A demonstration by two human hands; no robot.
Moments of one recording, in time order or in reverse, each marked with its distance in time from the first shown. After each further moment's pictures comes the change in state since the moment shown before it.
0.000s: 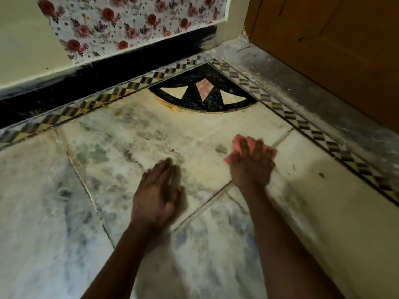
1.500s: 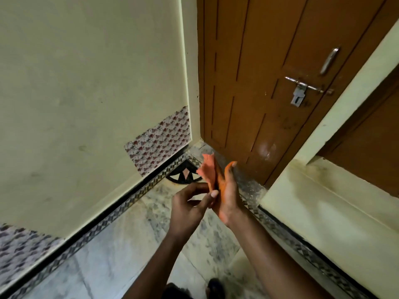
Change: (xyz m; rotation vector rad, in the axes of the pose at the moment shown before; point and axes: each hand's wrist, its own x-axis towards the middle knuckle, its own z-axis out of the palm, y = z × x) left_hand -0.095 0.833 -0.776 -0.773 -0.034 -0.136; right_hand -0.367 -0.142 -1.074 1.758 -0.594 0.184
